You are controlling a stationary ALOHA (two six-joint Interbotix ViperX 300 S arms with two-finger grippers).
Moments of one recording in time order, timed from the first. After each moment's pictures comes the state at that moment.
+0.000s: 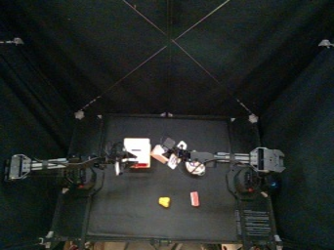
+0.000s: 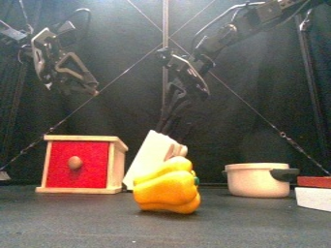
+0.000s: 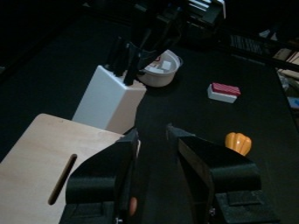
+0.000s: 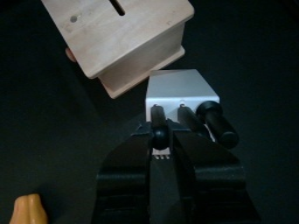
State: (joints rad) left arm 0.23 -0.74 1.11 1.17 -0.05 -1.30; right arm -0.19 0.00 0.34 -0.38 0.48 0.64
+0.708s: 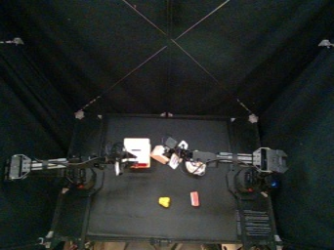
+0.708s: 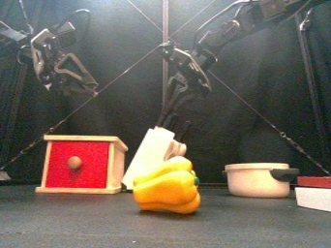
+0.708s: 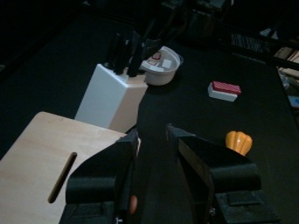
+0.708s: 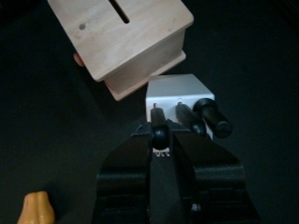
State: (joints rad) left arm 0.23 -0.74 1.12 1.17 -0.05 -1.30; right arm -0.18 -0.04 0.36 -0.38 0.48 0.64
